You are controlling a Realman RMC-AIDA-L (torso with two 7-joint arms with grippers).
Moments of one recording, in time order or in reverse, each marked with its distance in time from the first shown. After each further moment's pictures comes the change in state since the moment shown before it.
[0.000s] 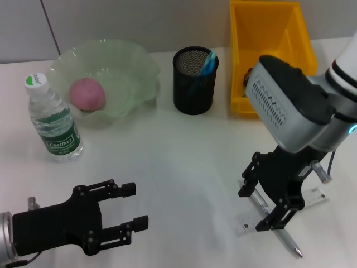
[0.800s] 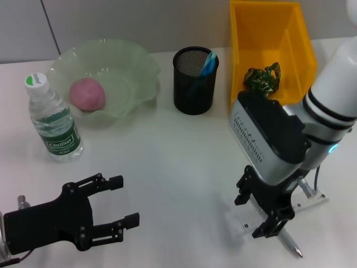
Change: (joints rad) left arm 0.015 0.005 -0.035 -0.003 0.003 -0.022 0.043; right arm -0.035 0.008 -0.173 0.033 -0.019 0.150 -0.008
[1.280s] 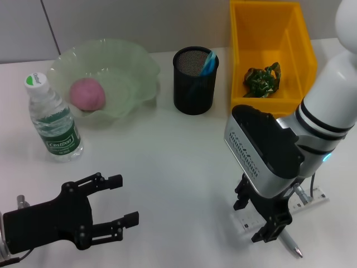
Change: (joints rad) left arm 0.000 0.000 -0.004 -0.002 -0.001 -0.002 0.000; right arm -0.015 0.001 -0.067 0.018 0.000 0.058 -0.010
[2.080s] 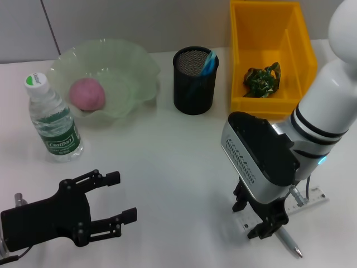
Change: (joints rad) left arm 0.000 0.000 -0.013 0.000 -0.003 0.000 0.000; right arm -0.006 -0.001 -0.041 0.017 0.000 0.055 -0.010
